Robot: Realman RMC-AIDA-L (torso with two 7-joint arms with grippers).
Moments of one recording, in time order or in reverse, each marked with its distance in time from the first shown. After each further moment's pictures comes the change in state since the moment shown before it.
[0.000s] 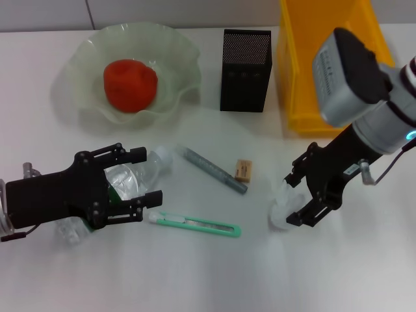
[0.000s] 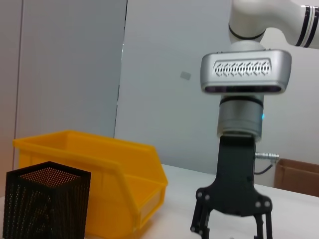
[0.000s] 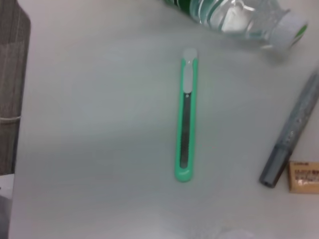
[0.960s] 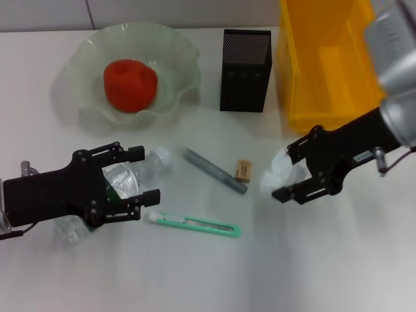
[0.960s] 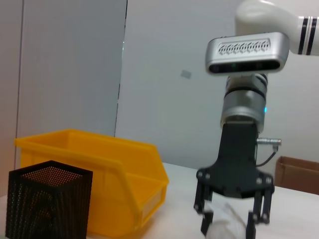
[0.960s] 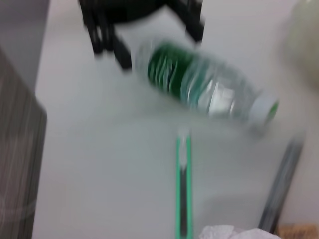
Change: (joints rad) left arm 0.000 0.006 0.000 0.005 0.003 0.000 -0.006; right arm -0.066 -0.011 0.266 0.025 0.156 -0.062 -0.155
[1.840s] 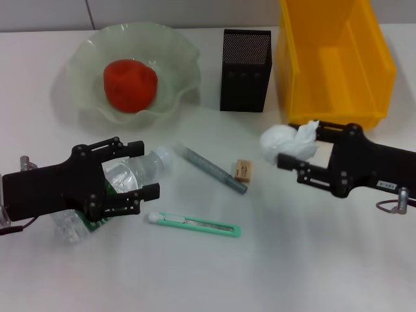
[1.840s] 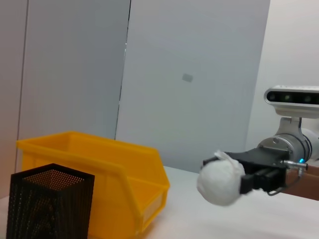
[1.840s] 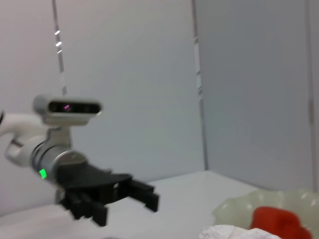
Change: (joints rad) left arm -0.015 0.003 -0.016 0.000 0.005 0.004 -0.029; right arm -0.218 -0.005 0.499 0.571 0.372 0.000 -0.763
